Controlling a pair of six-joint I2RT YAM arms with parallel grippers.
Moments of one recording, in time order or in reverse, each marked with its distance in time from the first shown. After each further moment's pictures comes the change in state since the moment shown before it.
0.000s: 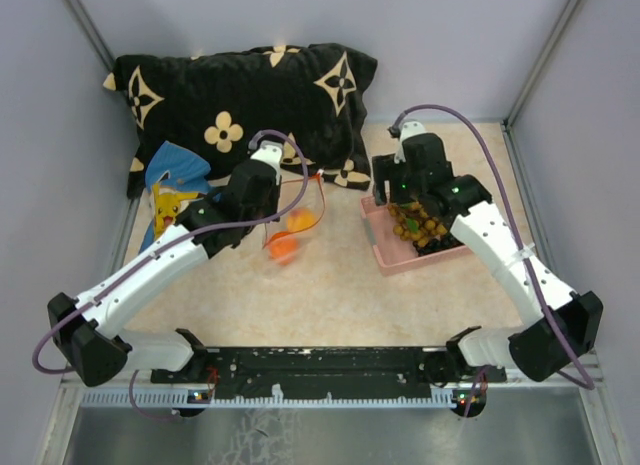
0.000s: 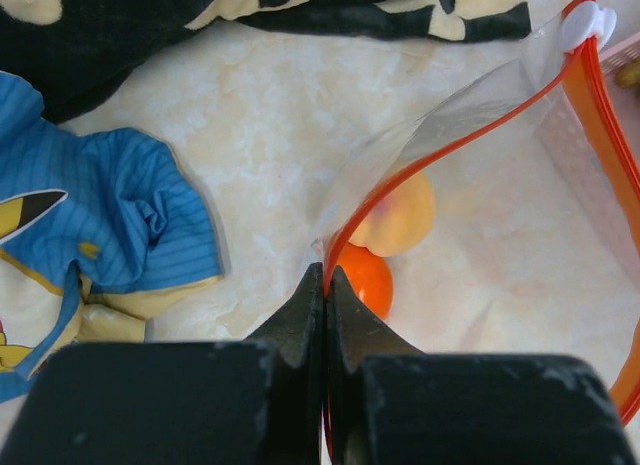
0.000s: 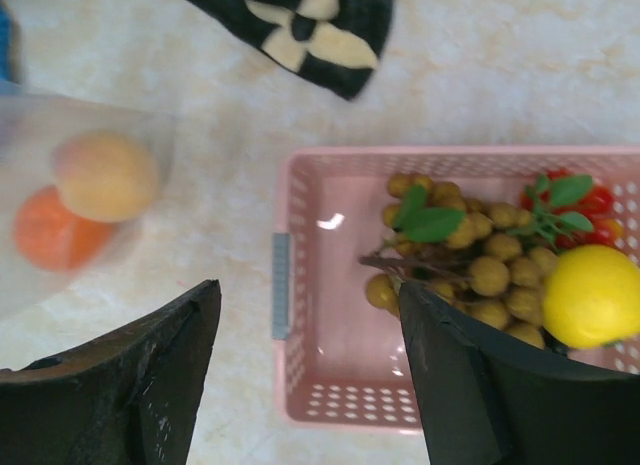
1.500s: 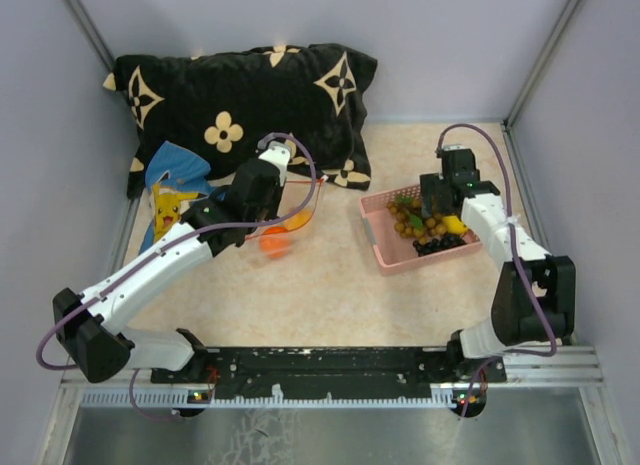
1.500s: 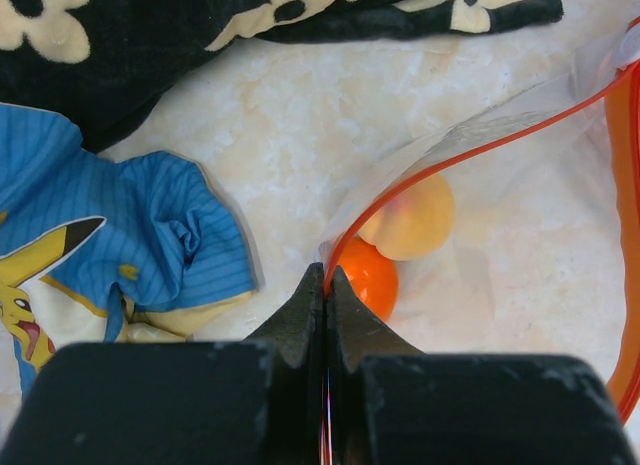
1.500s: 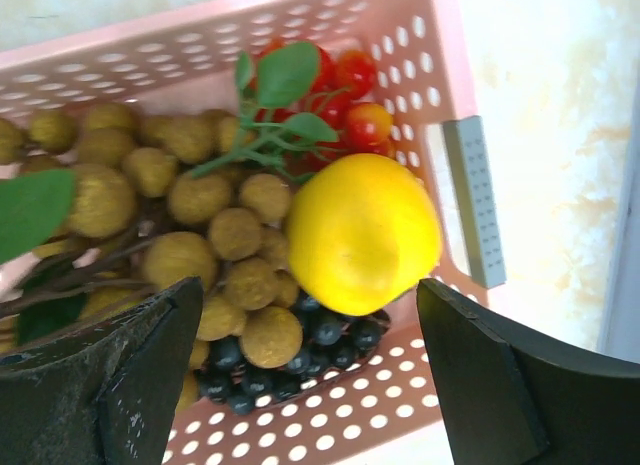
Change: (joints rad) left arm 0.000 0.027 -0.003 0.033 -0.027 0.123; right arm -0.388 0.154 -0.239 0.122 0.119 -0.232
